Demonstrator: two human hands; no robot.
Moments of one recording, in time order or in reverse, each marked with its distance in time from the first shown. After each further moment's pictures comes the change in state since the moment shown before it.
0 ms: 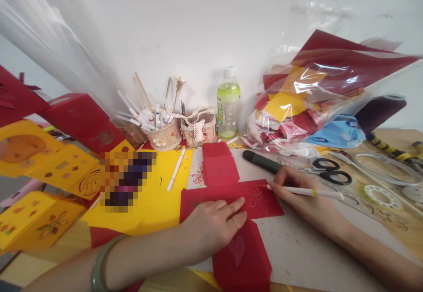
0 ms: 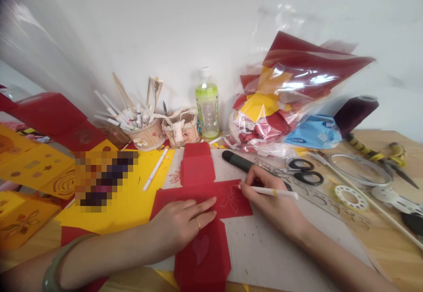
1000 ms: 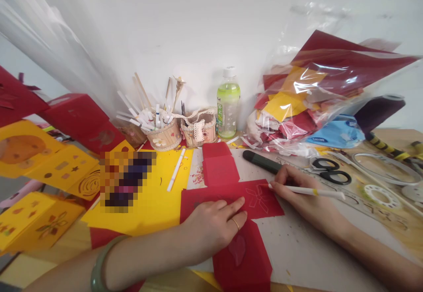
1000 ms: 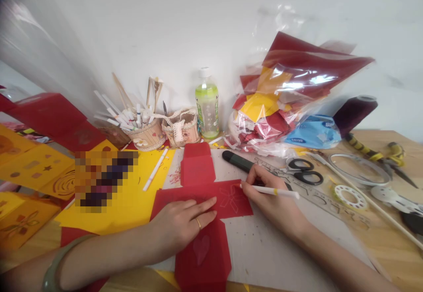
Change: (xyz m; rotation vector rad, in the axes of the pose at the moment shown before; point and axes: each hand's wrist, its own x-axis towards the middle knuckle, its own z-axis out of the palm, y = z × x) left_hand 0.000 0.000 -0.002 -0.005 0.011 -0.003; right_hand 0.001 0.004 0.001 -0.039 0.037 -0.011
